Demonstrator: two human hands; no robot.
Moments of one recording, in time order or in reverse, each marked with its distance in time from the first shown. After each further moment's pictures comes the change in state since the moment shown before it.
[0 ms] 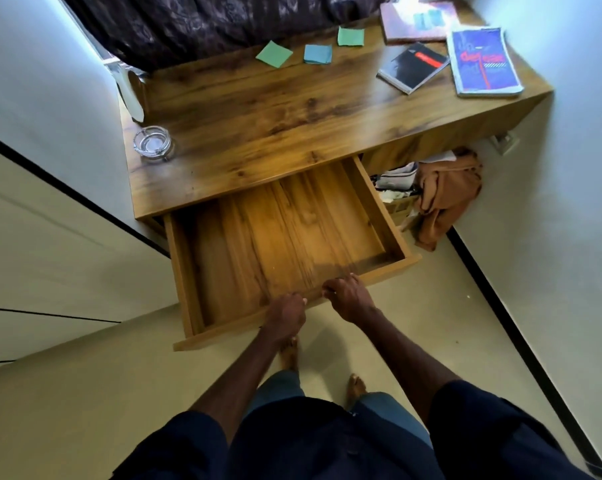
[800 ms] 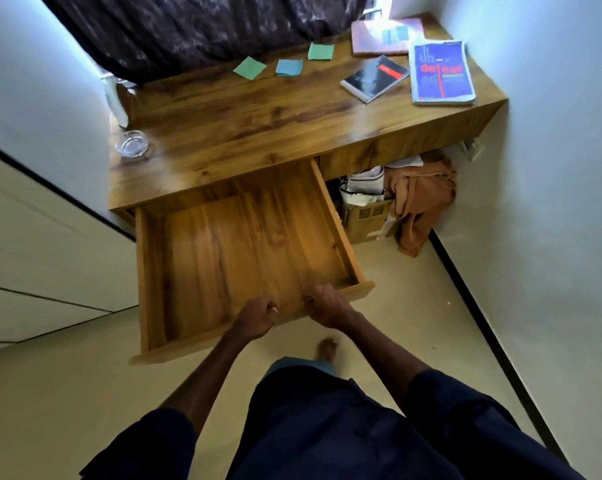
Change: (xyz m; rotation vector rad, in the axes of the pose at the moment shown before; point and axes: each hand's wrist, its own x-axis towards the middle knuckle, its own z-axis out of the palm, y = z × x) left_hand -0.039 0.090 0.034 -0.310 0.038 -0.185; right_hand -0.082 0.090 -0.038 0.221 -0.141 -0.133
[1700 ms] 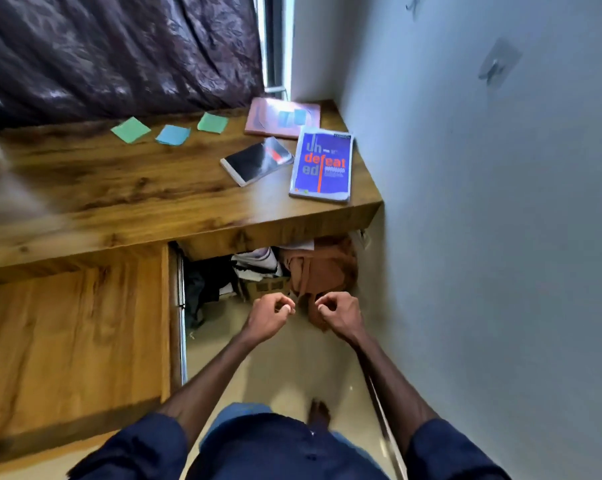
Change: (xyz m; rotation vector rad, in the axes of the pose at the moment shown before) left_hand 0.236 0.463 0.090 -0.314 0.139 0.195; right_hand 0.006 0.358 -0.369 0.195 0.353 0.300
